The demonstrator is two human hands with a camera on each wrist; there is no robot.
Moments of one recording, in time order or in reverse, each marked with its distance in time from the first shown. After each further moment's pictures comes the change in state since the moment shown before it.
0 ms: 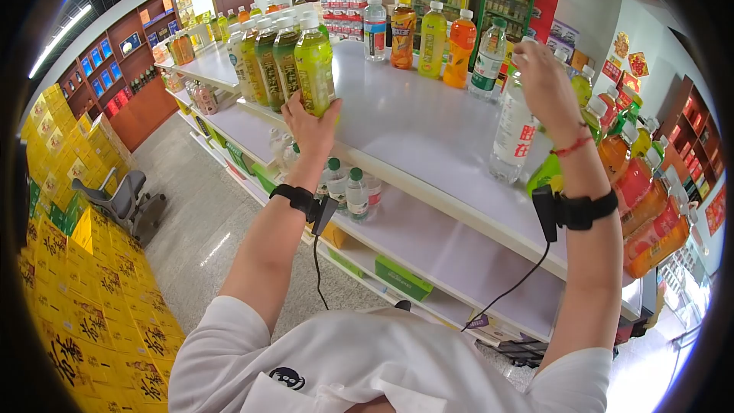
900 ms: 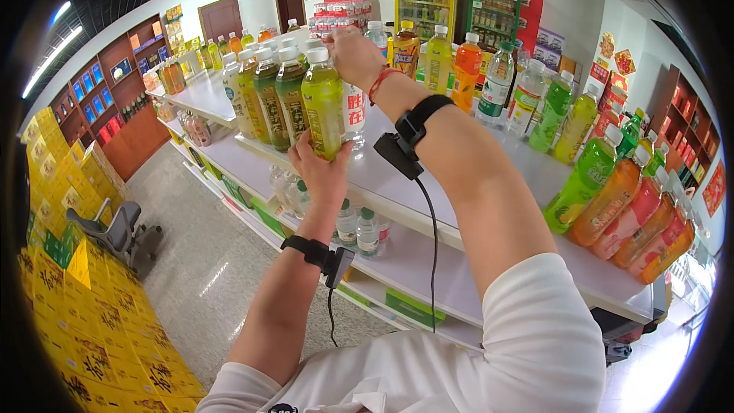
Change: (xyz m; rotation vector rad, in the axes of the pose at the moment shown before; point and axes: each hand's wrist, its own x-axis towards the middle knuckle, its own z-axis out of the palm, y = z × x) left_hand 0.002 -0.011 0.004 -0.096 0.035 0.059; right_hand 0.167 -0.176 0.213 0.483 0.051 -0.141
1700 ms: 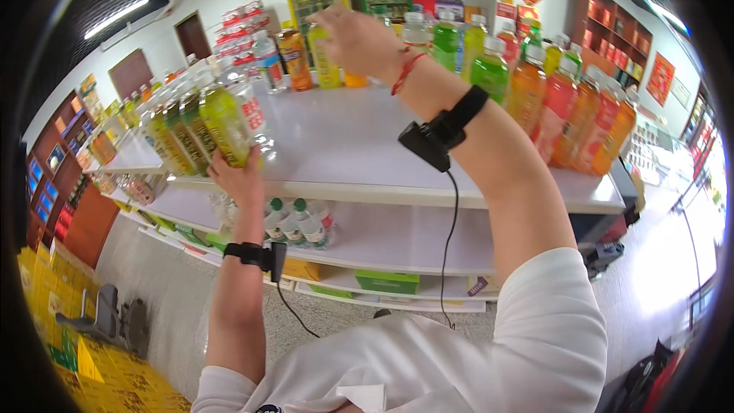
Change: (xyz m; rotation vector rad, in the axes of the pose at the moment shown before) left_hand 0.001 -0.001 -0.001 0.096 -0.026 0.024; right_hand -0.110 -0.002 -0.198 -0.387 -0.008 -0.026
